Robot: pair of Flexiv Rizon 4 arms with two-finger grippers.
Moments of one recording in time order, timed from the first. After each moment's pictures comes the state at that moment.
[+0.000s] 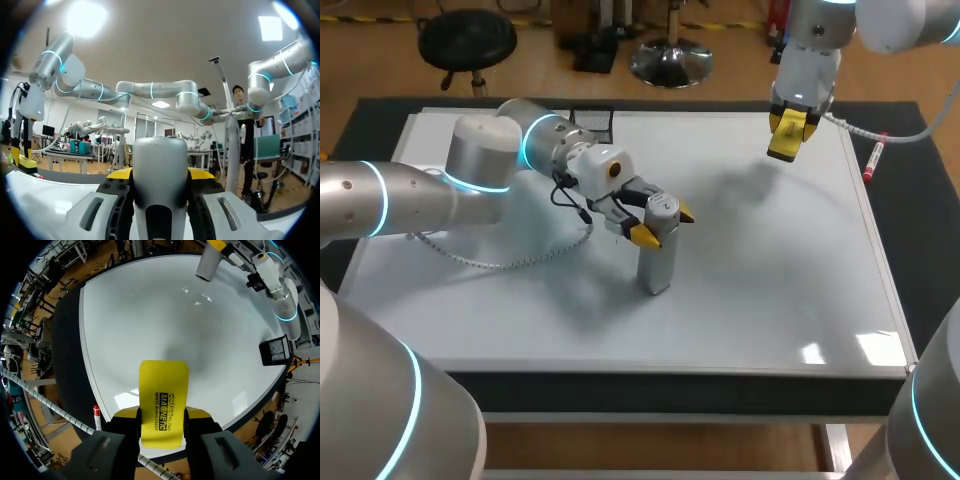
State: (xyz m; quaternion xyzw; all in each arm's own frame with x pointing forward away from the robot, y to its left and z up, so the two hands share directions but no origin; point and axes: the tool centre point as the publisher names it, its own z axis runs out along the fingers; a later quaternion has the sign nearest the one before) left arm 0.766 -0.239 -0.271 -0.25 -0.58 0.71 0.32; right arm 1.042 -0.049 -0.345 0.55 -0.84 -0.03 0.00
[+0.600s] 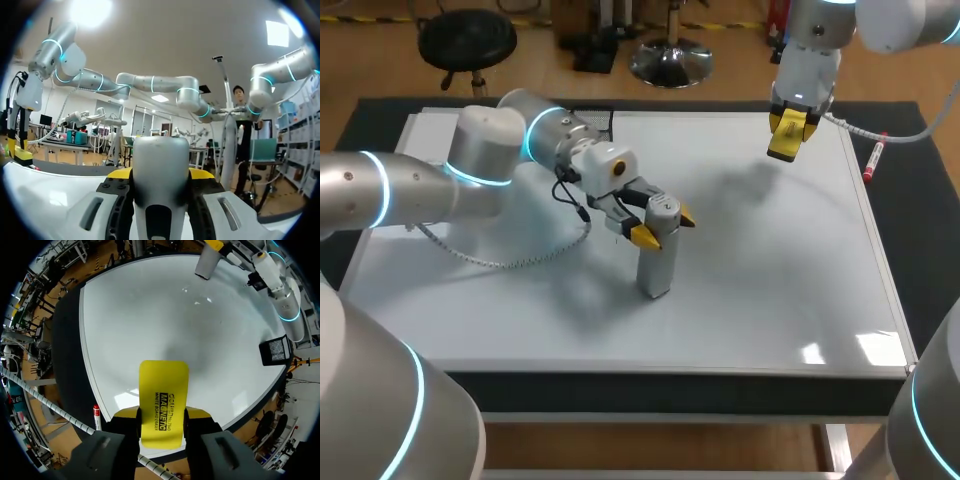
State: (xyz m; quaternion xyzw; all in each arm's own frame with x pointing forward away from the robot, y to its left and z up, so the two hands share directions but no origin) left arm 0.761 -0.240 -0.275 -0.24 -0.60 0.68 0.34; right arm 1.042 -0.049 -0.345 0.55 -0.84 -0.03 0.00
